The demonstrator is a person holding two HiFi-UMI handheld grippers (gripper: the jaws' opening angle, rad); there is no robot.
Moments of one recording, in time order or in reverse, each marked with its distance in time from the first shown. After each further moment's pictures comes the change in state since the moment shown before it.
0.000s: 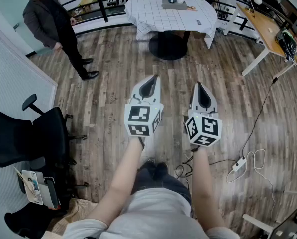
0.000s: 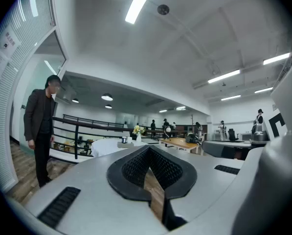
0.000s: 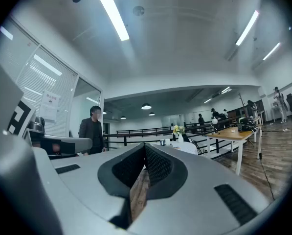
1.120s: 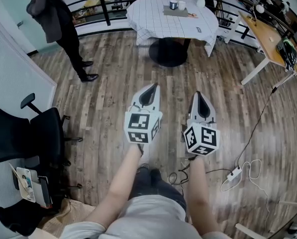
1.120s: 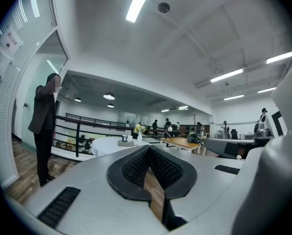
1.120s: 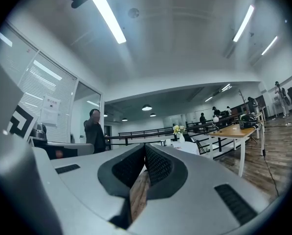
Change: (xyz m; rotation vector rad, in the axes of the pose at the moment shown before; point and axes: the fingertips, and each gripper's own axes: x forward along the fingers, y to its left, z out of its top) left arm 0.021 -0.024 -0.014 -0.011 0.006 0.026; right arm -0.001 -0.033 -0.004 0.040 -0.019 0.026
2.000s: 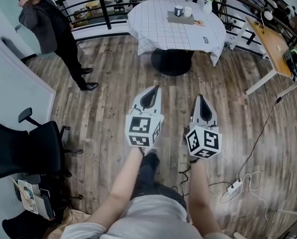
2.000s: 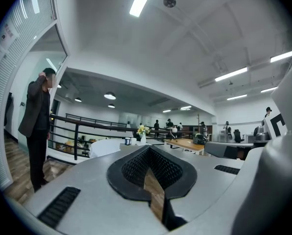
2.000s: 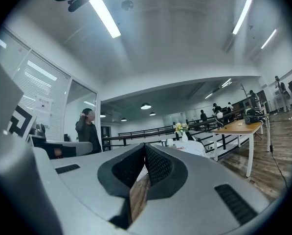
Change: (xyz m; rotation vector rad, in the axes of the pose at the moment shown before) left arm 0.129 0.081 0.010 -0.001 -0.011 0.008; right arm 0.152 -0.019 -0.017 0.031 0.005 0.002
